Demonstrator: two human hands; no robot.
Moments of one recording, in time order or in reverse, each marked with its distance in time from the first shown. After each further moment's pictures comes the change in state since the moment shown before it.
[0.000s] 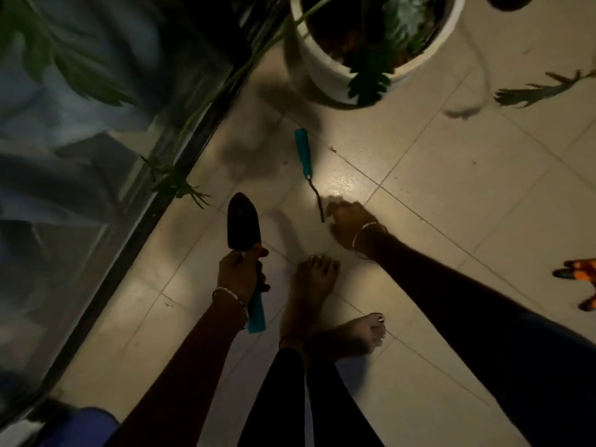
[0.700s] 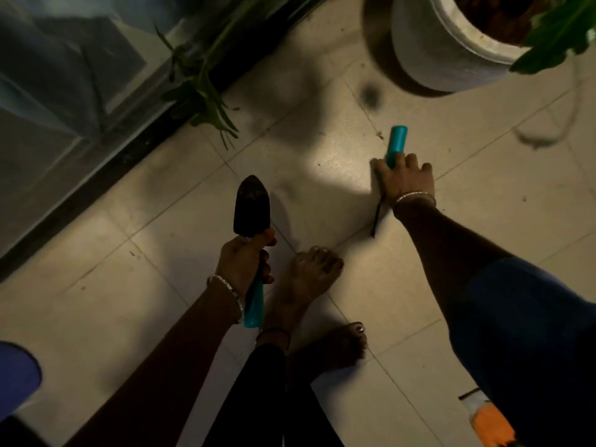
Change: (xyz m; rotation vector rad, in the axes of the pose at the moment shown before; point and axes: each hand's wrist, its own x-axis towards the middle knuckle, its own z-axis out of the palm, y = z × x) left_hand 0.040 -0.048 -0.001 -0.258 -0.020 -0.121; right_hand 0.101 0.062 0.011 -0.711 0.149 0.060
